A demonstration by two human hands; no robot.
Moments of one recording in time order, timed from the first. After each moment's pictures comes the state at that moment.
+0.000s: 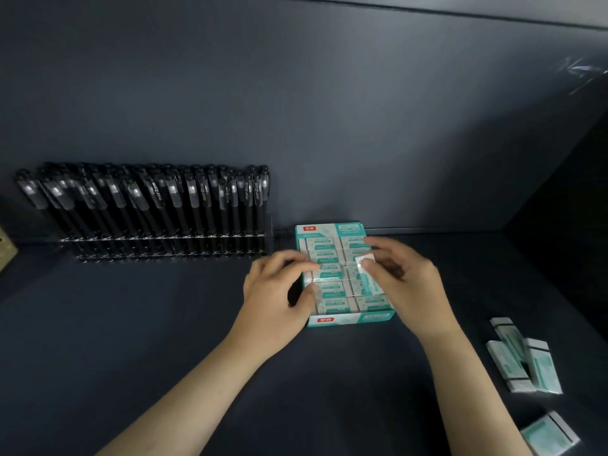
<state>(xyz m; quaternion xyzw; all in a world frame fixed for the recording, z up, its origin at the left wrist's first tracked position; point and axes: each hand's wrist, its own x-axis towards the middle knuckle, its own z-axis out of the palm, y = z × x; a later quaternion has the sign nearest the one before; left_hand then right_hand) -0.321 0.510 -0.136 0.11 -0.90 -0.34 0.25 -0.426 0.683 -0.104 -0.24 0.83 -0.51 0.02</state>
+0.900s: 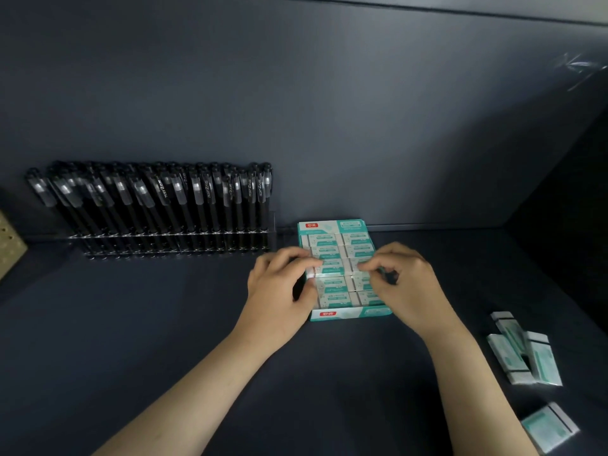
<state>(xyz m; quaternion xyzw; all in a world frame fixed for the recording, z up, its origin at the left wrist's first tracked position) -0.319 0.511 -0.136 0.11 -0.91 -0.32 0.24 -0.432 0.688 -0.116 -0.33 0.87 -0.37 -0.03</state>
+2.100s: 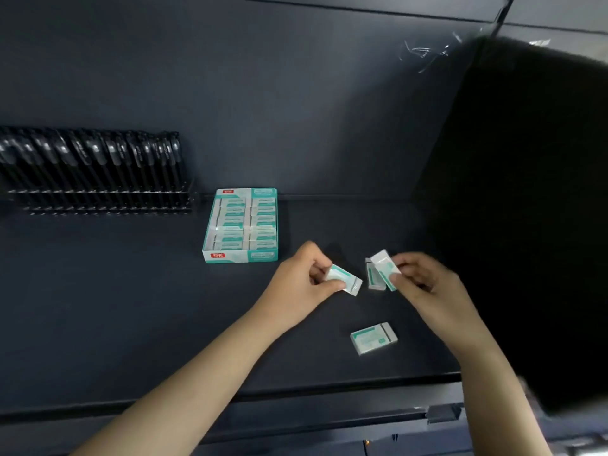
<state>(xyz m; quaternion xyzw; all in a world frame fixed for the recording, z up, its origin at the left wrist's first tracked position) -0.344 0.707 -0.116 0.10 -0.86 -0.49 0.13 -0.426 0.904 -0.098 -0.19 0.81 -0.54 0.08</state>
